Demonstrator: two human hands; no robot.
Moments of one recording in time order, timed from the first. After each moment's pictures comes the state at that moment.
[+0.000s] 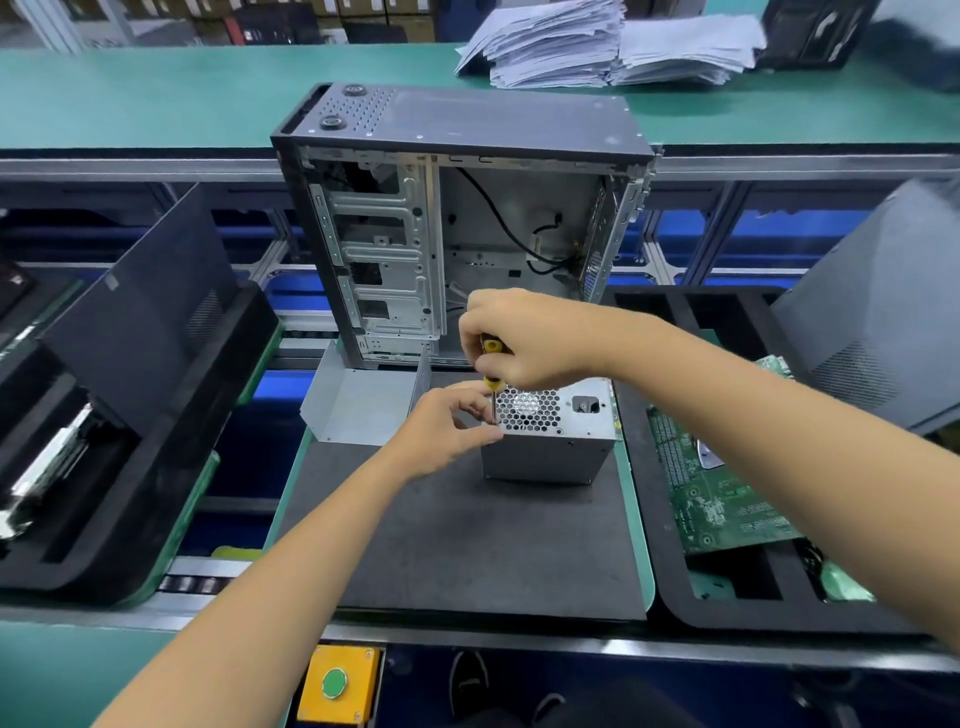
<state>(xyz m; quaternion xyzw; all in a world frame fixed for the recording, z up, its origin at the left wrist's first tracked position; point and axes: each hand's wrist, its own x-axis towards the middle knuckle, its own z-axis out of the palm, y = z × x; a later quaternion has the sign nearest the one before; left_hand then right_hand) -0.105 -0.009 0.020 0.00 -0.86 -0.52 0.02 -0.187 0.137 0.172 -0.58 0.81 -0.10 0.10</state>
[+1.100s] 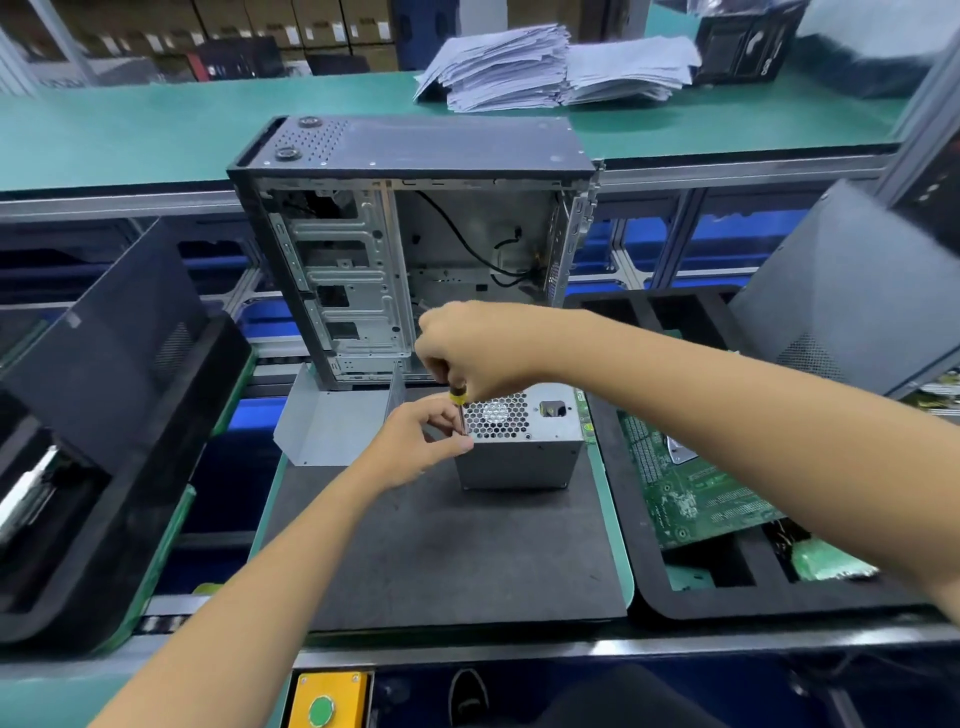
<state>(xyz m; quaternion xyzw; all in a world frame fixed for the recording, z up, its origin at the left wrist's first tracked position) -0.106 -0.011 0.022 -0.02 -0.86 -0.50 0.03 -0.179 0.130 0.184 -0.59 0.80 0.06 0.06</state>
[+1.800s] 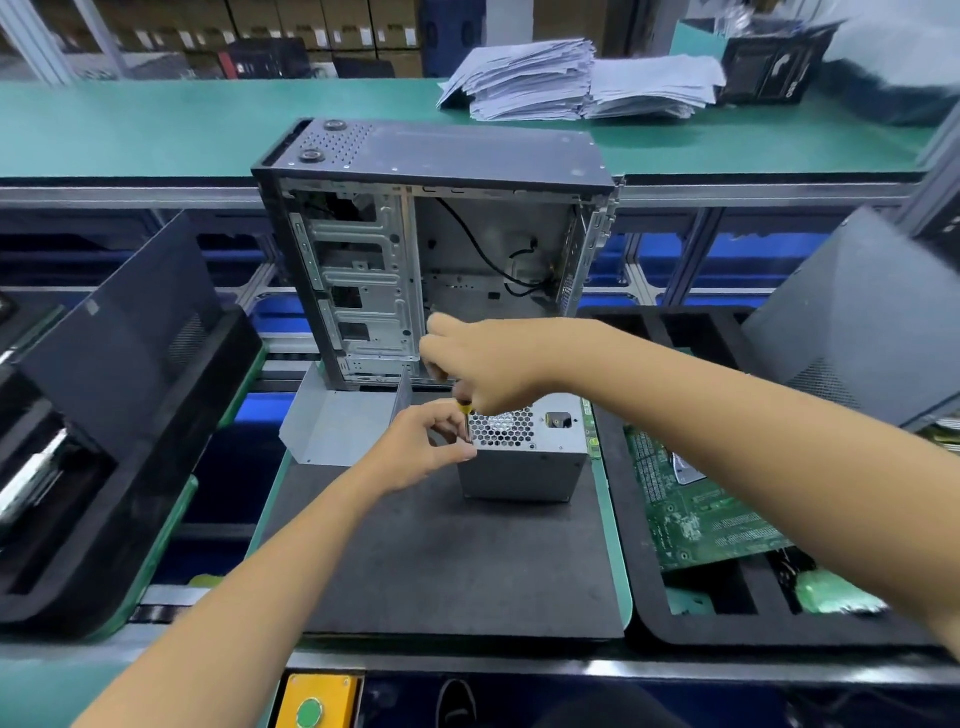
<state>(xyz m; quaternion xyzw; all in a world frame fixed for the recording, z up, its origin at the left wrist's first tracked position) -0.106 -0.008 0.026 0.01 -0.87 -0.49 0.03 -0.179 0.131 0.182 -0.59 0.80 0.04 0.10</state>
